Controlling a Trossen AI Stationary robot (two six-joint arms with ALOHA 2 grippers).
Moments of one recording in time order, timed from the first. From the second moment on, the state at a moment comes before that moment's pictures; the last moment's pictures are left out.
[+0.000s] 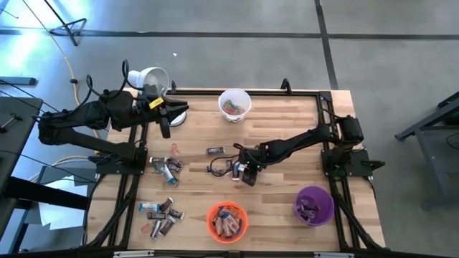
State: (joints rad) left arm -0.01 0.89 1.19 -0.47 -0.40 -0.28; right arm 0.07 1.89 1.04 -0.32 -0.03 0.49
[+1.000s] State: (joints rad) left arm -0.01 0.89 1.19 -0.53 -0.37 -0.22; right arm 0.11 1.83 1.54 -0.96 -0.08 0.70
